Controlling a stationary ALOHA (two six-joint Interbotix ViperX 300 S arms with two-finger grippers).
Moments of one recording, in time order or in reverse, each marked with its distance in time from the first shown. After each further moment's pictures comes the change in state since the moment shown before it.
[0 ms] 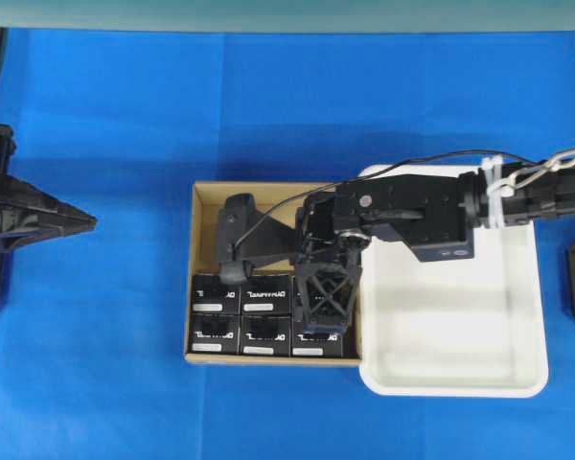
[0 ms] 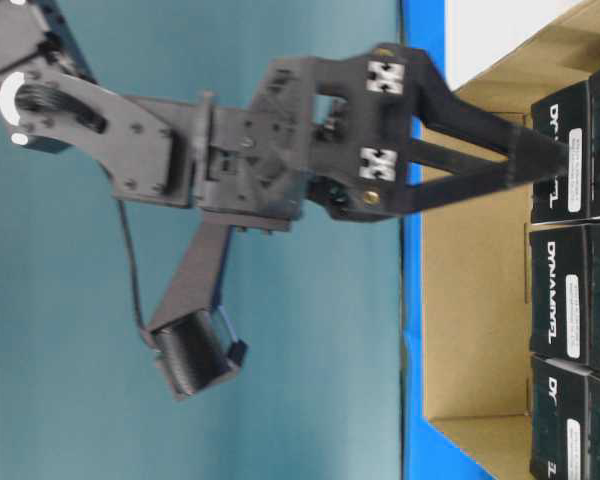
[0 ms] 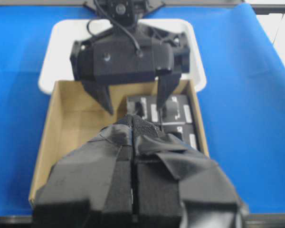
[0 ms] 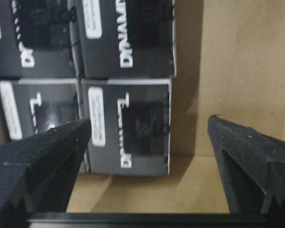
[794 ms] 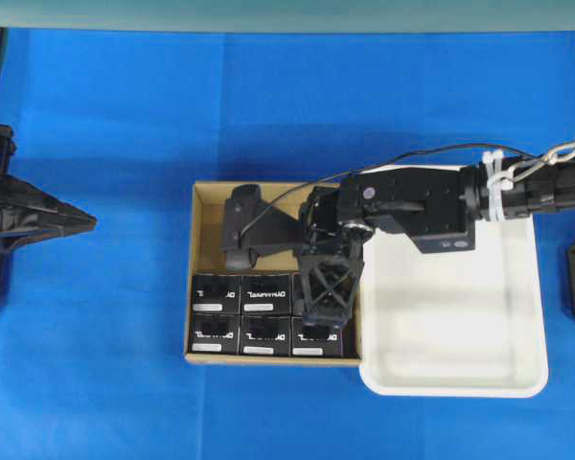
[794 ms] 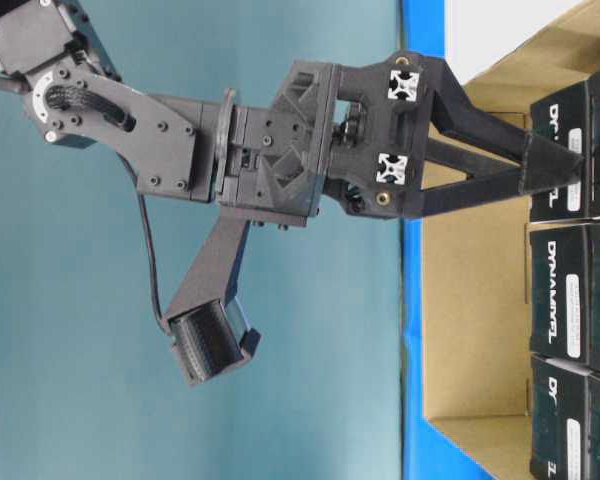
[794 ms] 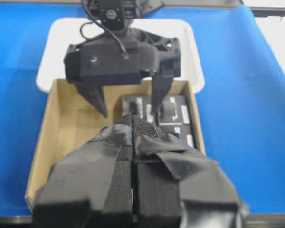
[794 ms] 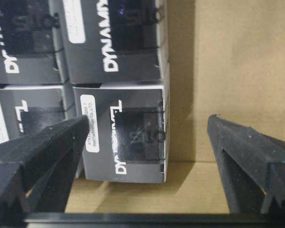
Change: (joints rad) left arm 0.002 -0.002 0.000 0.000 0.000 -0.020; right arm -0.035 -0.009 0.037 0.008 -0.025 -0.003
